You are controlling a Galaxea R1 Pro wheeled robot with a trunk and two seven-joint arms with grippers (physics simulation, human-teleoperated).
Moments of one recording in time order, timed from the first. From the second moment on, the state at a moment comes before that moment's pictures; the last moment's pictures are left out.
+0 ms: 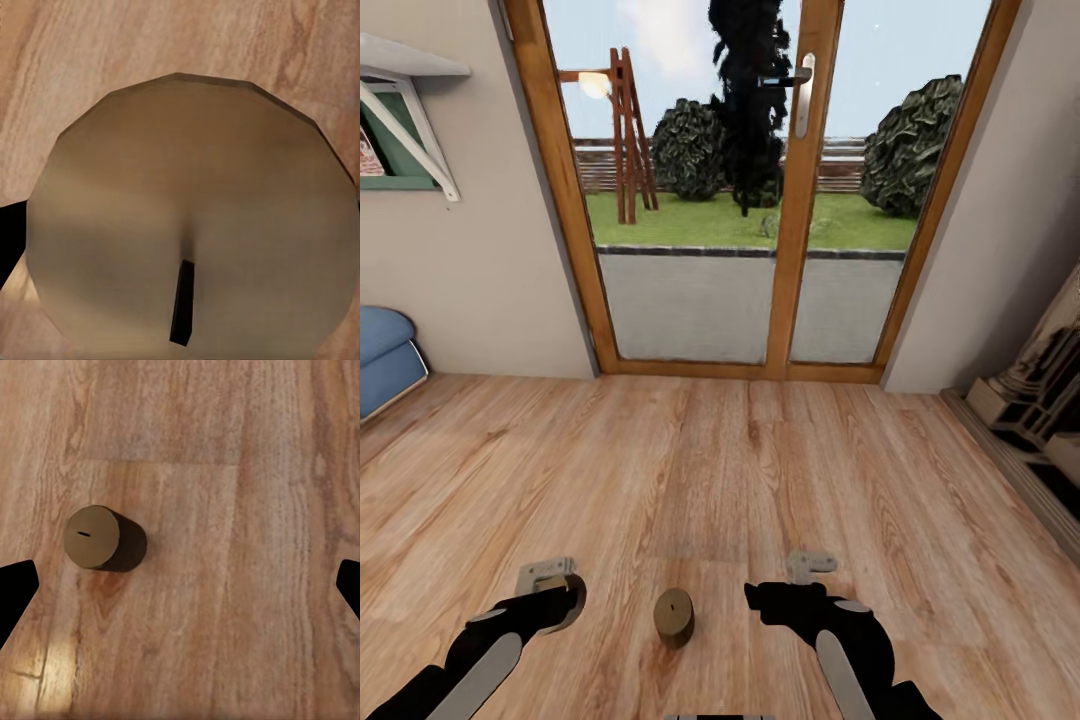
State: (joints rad) left arm -0.24 0.42 -0.46 -1.39 0.92 0.50 0.67; right arm -0.15 0.08 0.29 -1.58 -0.38 0.85 -0.30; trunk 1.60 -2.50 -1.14
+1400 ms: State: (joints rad) left arm -0.27 0.36 -0.22 -1.57 0.93 0.83 0.68; right arm -0.15 0.08 0.32 -1.58 -0.38 0.85 -0.30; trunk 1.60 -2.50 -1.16
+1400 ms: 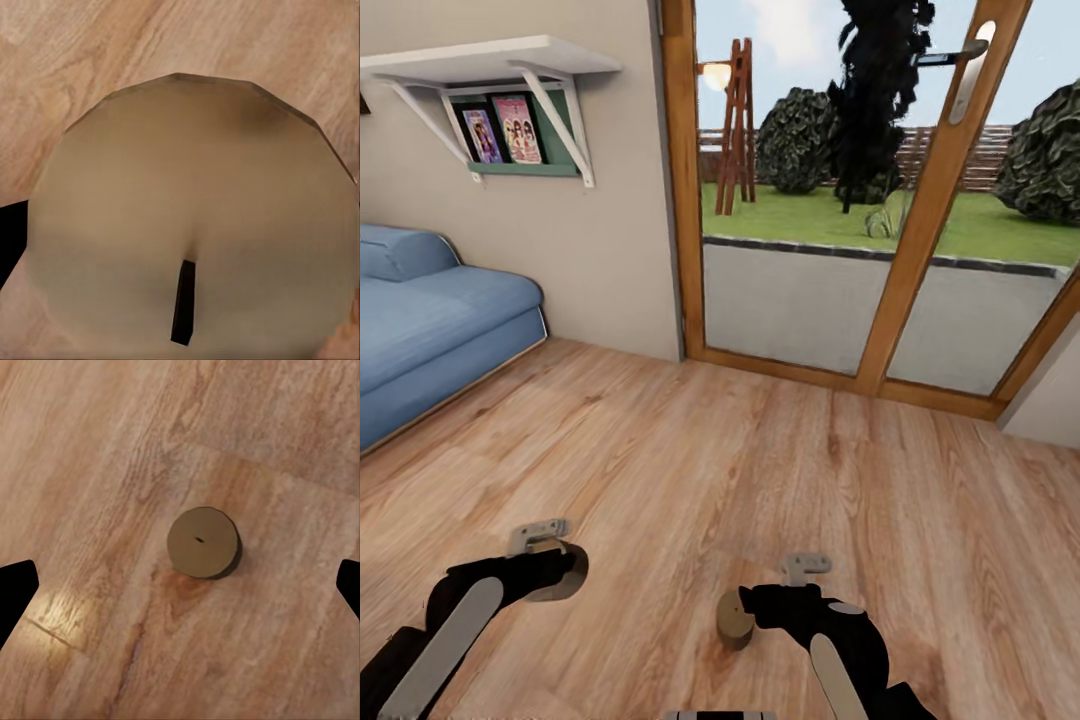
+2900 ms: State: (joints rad) left arm -0.27 0.23 -0.23 -1.56 0.91 0.77 0.76; right arm -0.15 0.07 0.32 -1.58 -0.38 0.86 -0.30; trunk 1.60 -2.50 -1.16
